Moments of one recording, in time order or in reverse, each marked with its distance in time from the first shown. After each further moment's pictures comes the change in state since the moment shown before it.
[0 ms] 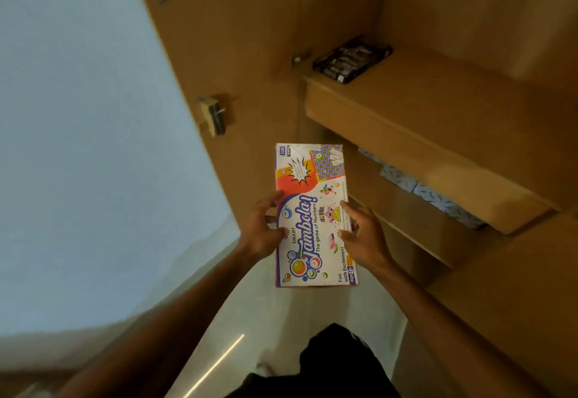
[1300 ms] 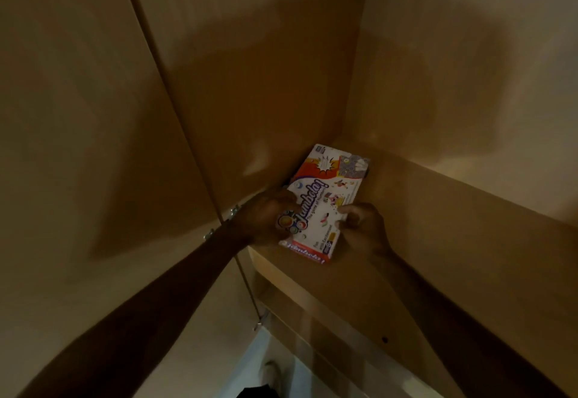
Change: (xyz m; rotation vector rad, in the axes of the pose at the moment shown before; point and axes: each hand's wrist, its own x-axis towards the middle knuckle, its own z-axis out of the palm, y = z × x) left_hand 0.634 0.216 0.077 0.931 -0.327 0.744; right_hand 0.605 0.002 -0.164 -0.013 0.261 -0.021
